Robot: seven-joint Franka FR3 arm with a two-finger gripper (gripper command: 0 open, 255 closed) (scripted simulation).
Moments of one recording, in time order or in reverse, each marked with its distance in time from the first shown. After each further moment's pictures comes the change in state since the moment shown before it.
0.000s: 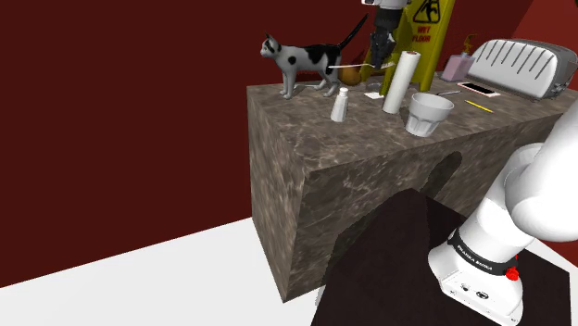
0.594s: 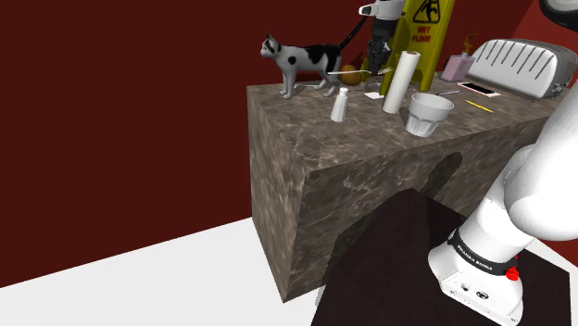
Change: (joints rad) arm -0.030 0.095 -0.029 0.024 0.049 0.061 -0.066
